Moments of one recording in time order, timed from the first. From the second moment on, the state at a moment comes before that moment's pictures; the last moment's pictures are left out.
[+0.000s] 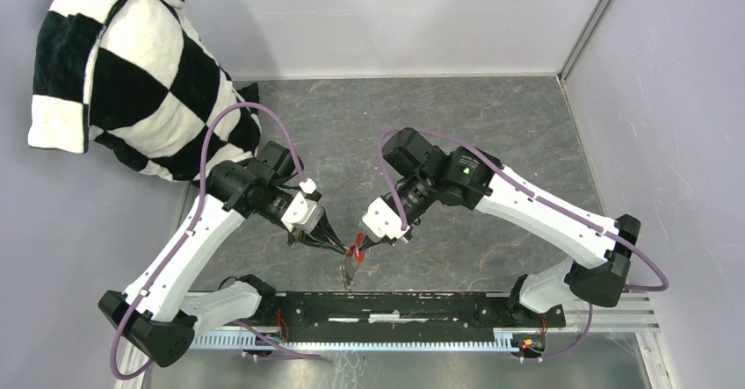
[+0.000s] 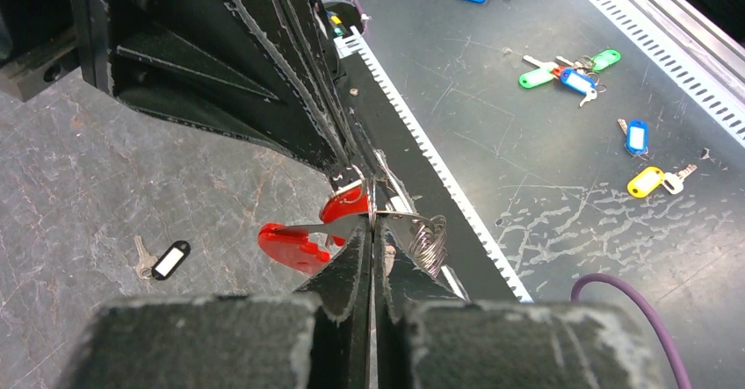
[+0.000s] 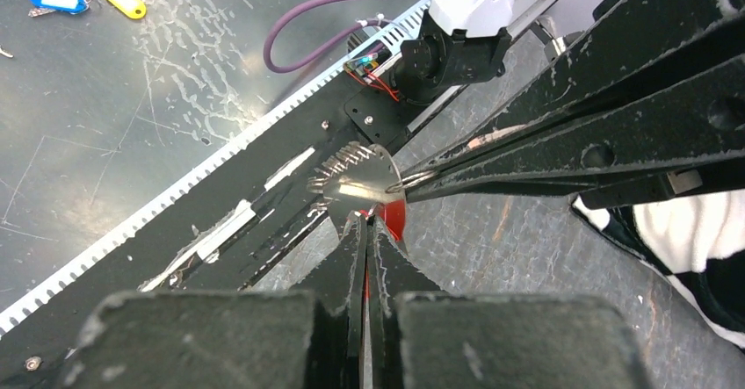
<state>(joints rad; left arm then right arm) -0.53 1.07 1.21 -1.42 1.29 1.33 1.04 1.45 1.56 -0.98 -0.98 -1.12</state>
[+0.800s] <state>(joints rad) -0.54 1.07 1.21 -1.43 1.29 1.33 1.06 1.46 1.60 -0.99 -0.96 -1.12</state>
